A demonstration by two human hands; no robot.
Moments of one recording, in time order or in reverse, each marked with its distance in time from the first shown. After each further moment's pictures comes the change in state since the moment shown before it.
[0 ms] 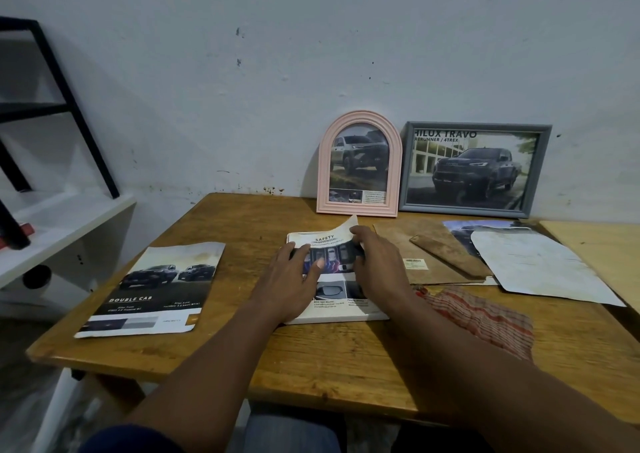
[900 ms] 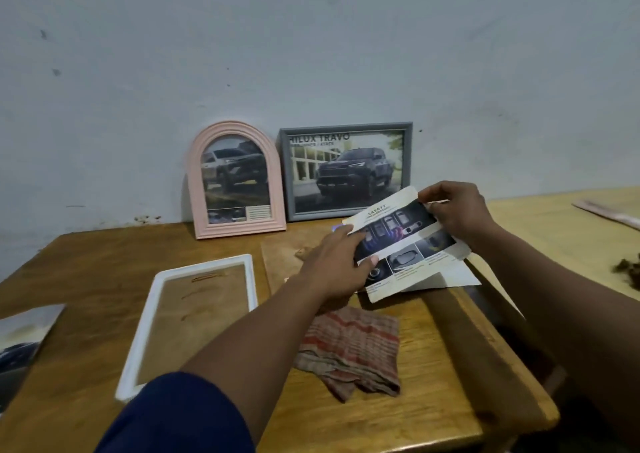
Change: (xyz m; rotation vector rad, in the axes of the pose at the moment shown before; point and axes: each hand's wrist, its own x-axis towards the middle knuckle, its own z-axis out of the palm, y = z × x) left_hand 0.078 0.241 0.102 0.031 -0.166 0.500; right_hand 0.030 0.213 -0.245 0.185 0.347 0.444
